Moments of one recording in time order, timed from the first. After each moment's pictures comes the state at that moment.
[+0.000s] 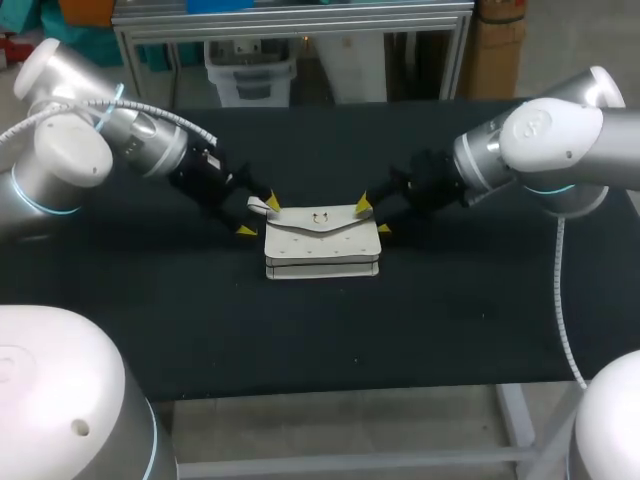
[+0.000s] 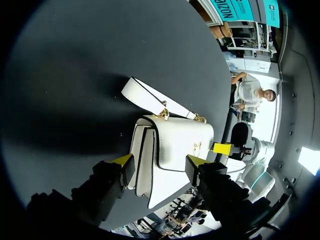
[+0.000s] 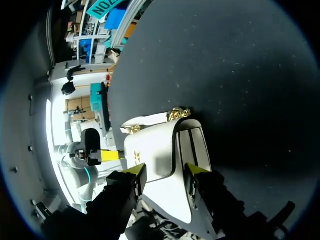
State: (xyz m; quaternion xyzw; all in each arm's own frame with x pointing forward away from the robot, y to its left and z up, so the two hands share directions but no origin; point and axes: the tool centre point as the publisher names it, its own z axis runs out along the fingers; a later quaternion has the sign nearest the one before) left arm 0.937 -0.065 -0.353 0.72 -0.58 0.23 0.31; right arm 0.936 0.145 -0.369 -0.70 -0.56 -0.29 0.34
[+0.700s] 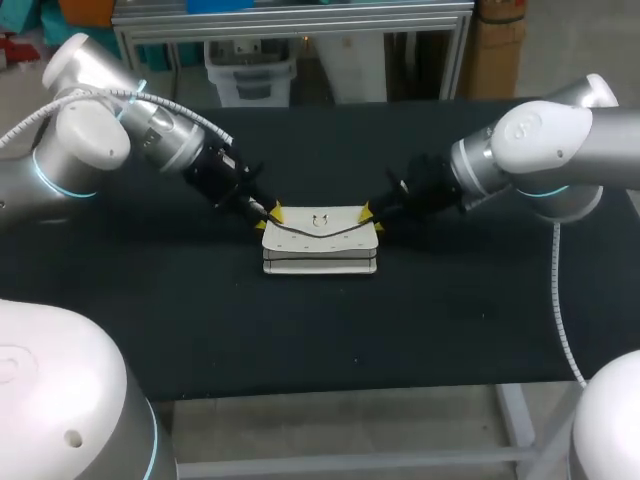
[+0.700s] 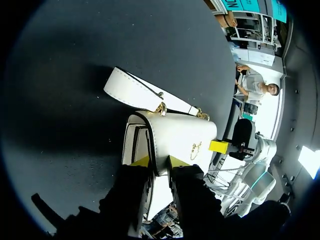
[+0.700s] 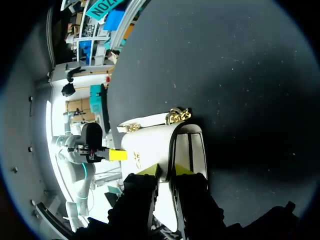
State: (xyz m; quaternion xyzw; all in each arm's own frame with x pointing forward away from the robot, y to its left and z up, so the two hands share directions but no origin) left arm 0.941 -0.084 -0.365 0.70 -0.60 0.20 0.34; right arm 0.937 0.149 -0.378 -0.70 -0.56 -0.30 0.34
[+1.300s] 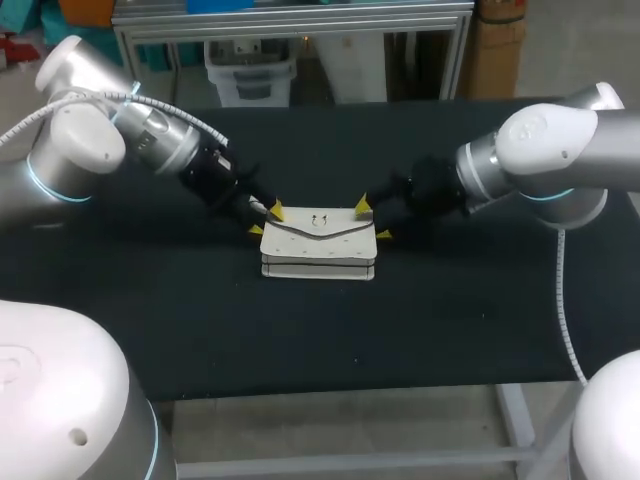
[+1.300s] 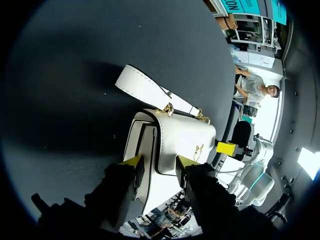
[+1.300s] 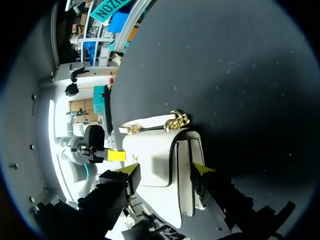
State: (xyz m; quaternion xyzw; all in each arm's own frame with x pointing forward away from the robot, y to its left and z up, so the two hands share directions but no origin) left arm 0.937 -0.078 -0.364 0.71 -0.59 0.20 0.33; right arm 0.937 0.143 -0.376 -0.69 -0.56 -0.32 0.33
